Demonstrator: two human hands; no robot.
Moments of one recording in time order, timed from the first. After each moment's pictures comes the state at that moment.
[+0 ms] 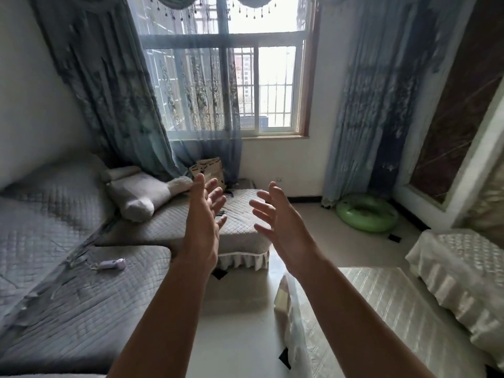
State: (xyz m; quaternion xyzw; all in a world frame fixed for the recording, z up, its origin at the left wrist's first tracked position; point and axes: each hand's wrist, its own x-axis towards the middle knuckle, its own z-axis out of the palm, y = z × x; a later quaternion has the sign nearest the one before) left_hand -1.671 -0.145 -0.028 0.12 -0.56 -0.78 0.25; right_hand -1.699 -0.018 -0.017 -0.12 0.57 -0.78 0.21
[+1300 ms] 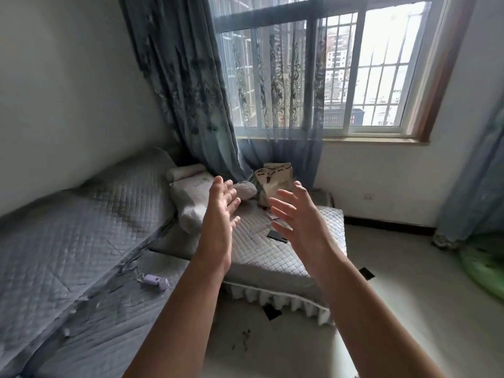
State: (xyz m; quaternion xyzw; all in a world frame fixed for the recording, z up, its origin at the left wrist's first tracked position) left_hand -2.036 -0.381 -0.046 0.22 -0.59 -0.69 0.35; right_hand -2.116 -0.268 -0.041 -0.17 0.52 -0.77 0.33
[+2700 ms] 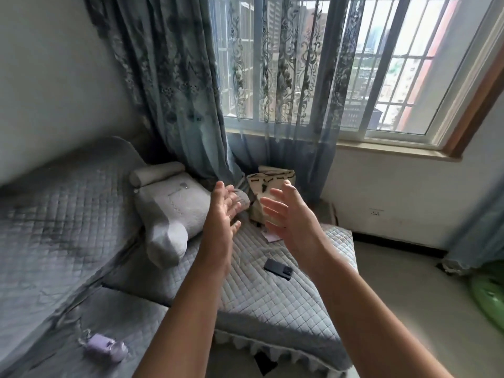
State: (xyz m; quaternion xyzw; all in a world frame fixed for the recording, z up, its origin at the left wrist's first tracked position) left_hand -2.299 -0.713 -0.097 0.23 -0.56 -0.73 0.32; right_hand -2.369 -0.610 -0.067 -0.15 0.58 -0.73 0.33
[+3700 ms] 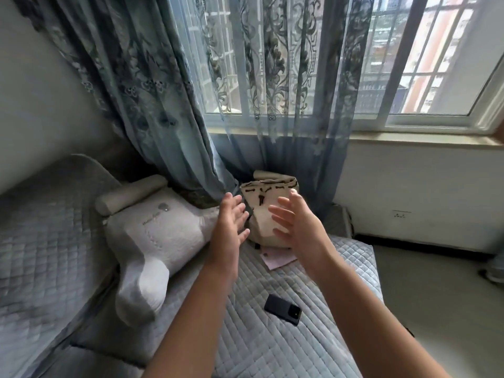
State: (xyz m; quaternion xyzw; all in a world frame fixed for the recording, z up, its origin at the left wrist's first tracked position) left_hand -2.598 -0.833 -0.137 0.28 -0.57 -0.73 0.25; right_hand -2.670 -0.728 -0.109 -0.06 0.60 -0.72 0.34
